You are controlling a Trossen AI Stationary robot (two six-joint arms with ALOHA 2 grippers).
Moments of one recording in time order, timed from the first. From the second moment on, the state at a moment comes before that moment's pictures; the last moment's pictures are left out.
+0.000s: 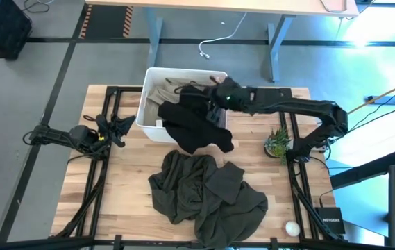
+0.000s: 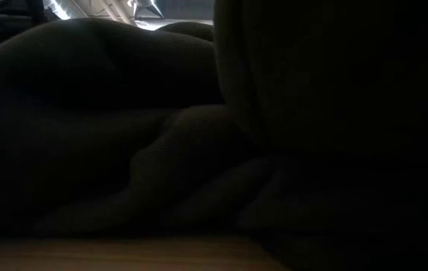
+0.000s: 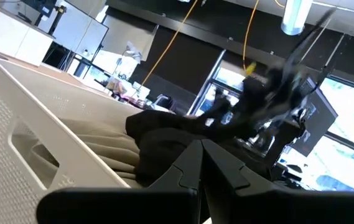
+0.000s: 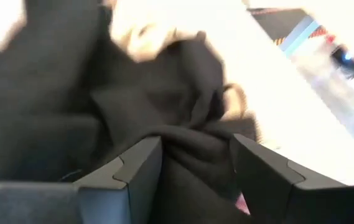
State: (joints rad) left arm -0.21 0.01 0.01 0.40 -0.76 -0.24; right arm -0.21 1.54 1.46 -0.58 0.32 -0.05
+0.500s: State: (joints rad) left arm -0.21 0.00 0.01 0.38 -0.76 -0.28; right arm 0.05 1.49 1.81 -1.26 0.45 0.11
